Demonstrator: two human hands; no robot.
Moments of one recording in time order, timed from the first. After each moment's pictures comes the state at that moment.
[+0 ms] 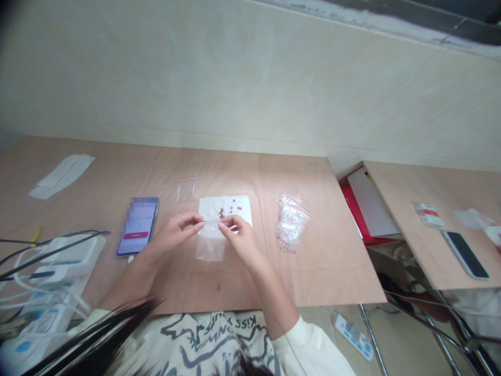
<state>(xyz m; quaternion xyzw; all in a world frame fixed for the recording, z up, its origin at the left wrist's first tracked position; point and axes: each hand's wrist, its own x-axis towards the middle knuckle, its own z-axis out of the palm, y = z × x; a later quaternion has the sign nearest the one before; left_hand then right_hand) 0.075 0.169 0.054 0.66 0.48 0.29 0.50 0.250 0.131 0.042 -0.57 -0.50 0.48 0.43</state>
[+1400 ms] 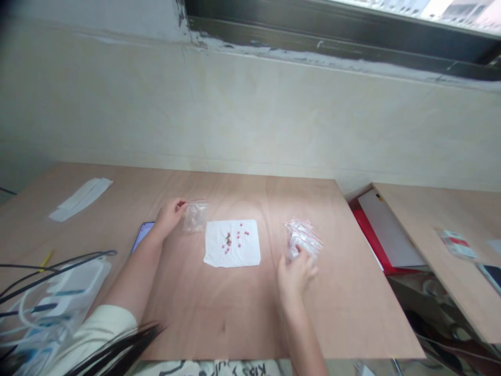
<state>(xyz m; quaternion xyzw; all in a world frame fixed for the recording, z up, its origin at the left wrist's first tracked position) 0.027 0.282 0.011 0.68 0.66 0.24 0.21 0.325 0.113 0.005 -0.87 -0.40 0.02 0.28</state>
